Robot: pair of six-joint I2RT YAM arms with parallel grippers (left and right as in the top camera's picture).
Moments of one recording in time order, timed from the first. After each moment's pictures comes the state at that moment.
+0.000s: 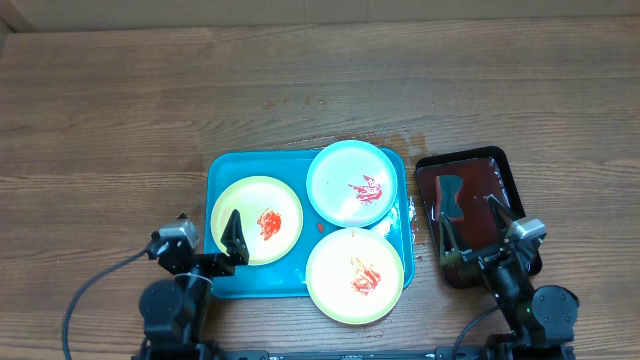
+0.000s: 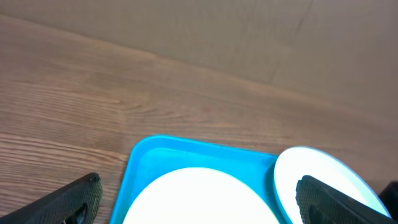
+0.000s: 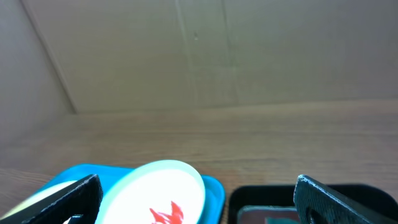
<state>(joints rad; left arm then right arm) 0.03 0.13 0.14 -0.22 0.11 -0.27 0.05 0.03 0.06 -0.01 -0.34 0.23</state>
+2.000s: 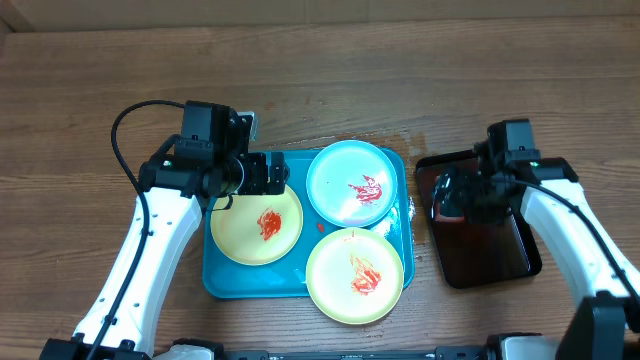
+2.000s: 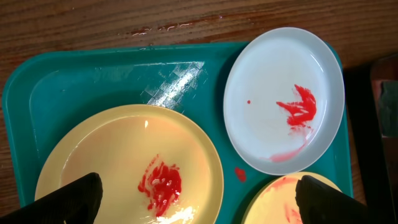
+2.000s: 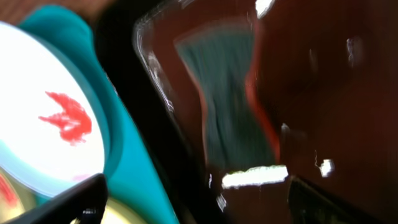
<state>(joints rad) -0.16 1.42 1.13 -0.82 0.26 -0.18 0.05 1.50 0.97 -0.79 -0.24 0.39</state>
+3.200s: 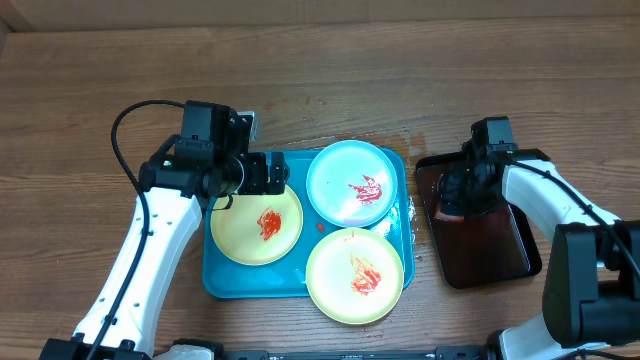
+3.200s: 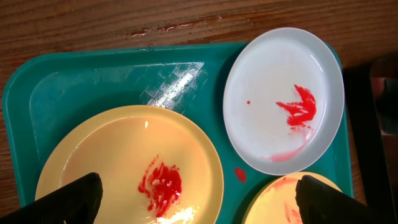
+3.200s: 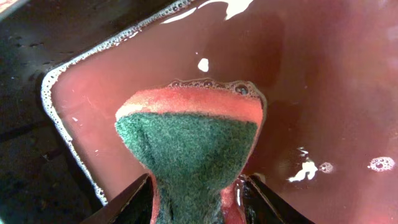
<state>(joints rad) -0.16 1.42 1.13 -0.82 0.26 -0.18 0.05 1.73 0.97 -0.64 -0.14 0.31</state>
